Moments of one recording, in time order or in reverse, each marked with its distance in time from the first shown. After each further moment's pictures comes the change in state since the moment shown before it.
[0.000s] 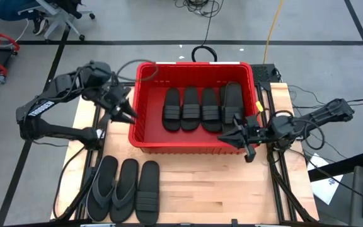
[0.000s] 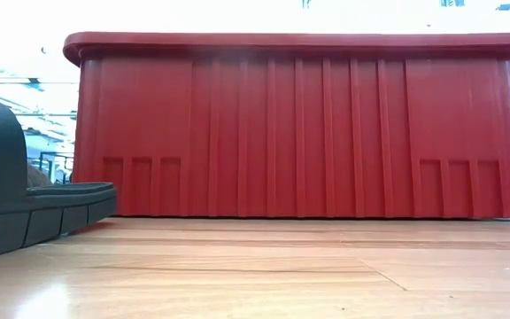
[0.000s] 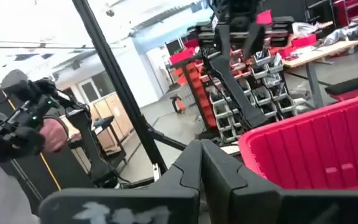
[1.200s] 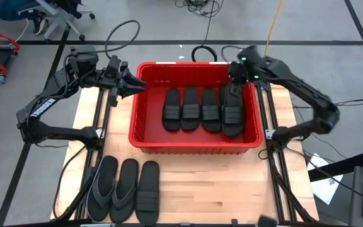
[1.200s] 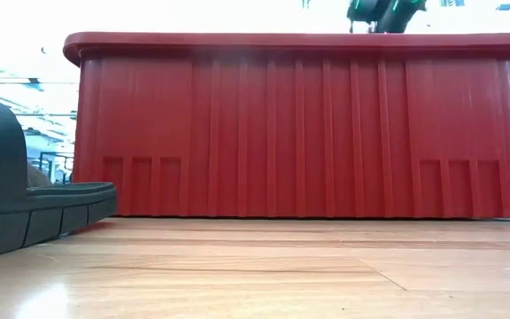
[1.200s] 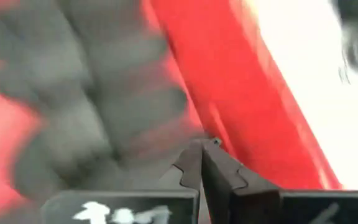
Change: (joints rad) left arm 0.161 0.007 0.000 0.418 -0.128 -0.248; right arm -1.113 0.458 0.624 -1.216 -0.237 -0.833
